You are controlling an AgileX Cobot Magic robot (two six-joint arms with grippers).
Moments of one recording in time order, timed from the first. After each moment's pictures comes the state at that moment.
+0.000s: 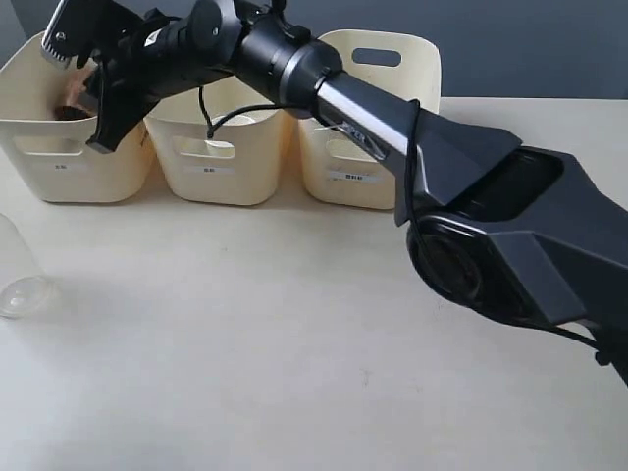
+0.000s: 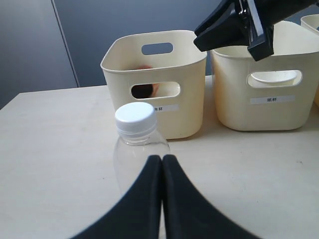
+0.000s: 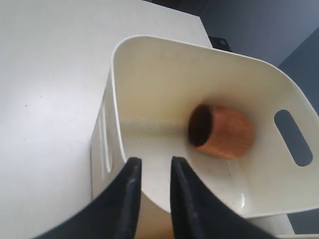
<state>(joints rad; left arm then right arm) -0.16 0.00 0.00 0.04 0.25 0.03 0.89 2.60 -2.55 0.60 0.65 -1.11</state>
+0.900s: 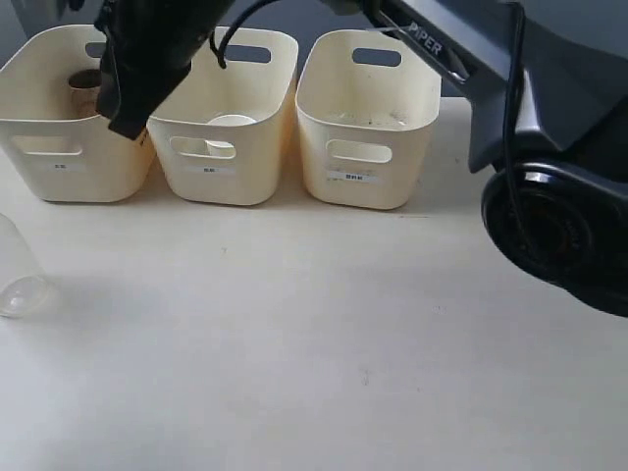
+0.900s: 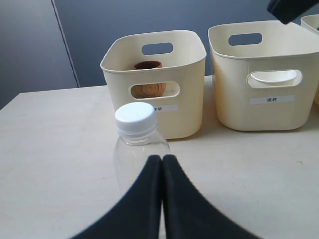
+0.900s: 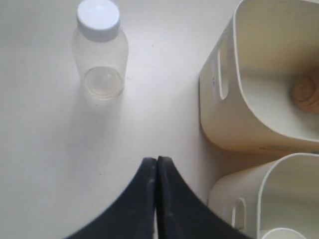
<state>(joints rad) -0.16 0.00 0.00 0.04 0.25 0.03 0.89 2.36 -2.48 0.47 1.21 -0.94</state>
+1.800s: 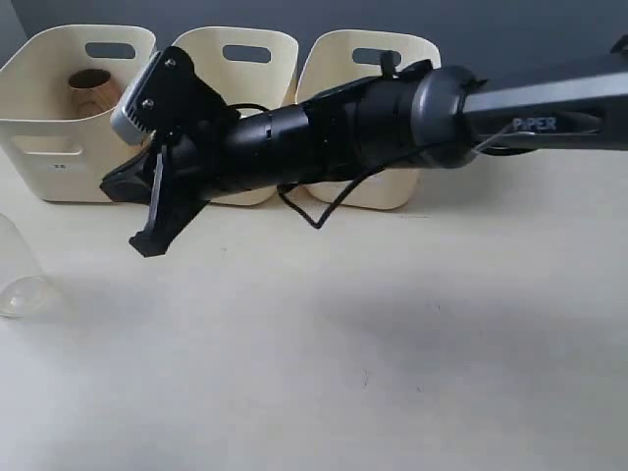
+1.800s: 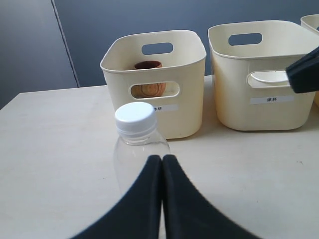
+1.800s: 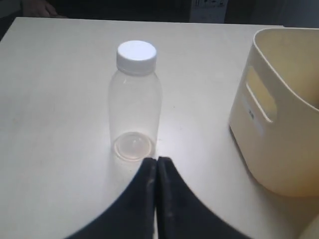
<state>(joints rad) -0.16 0.00 0.00 0.04 0.25 0.03 0.89 2.05 -1.38 1.72 0.63 -2.10</state>
